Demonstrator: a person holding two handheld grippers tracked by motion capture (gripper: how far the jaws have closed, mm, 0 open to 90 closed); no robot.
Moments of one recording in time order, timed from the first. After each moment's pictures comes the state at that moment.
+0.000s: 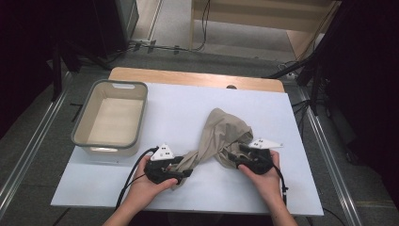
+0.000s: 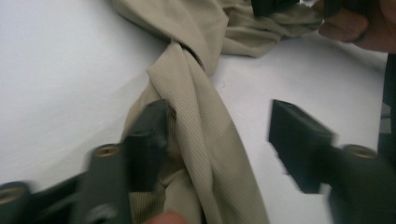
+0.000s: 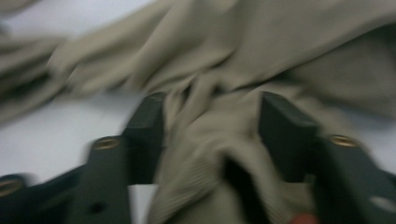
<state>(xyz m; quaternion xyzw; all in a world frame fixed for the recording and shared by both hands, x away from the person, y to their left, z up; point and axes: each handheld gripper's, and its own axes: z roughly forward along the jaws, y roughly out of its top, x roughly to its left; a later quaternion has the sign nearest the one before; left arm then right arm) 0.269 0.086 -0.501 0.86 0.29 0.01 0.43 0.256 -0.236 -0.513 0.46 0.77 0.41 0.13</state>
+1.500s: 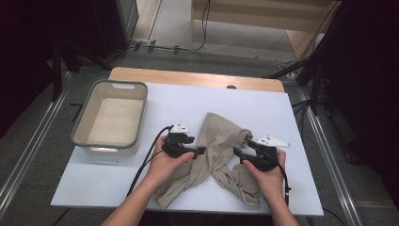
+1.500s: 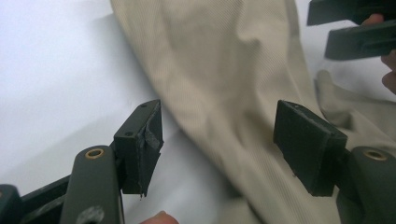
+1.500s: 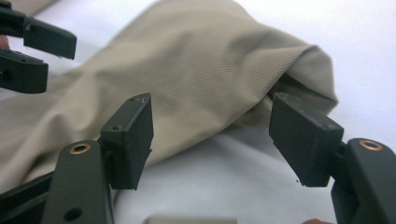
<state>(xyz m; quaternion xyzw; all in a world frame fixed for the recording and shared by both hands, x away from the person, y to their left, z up) 0.340 0.034 -0.496 0.84 0.34 0.01 0.43 0.268 -0.252 -0.500 0.52 0.72 0.41 0.18</state>
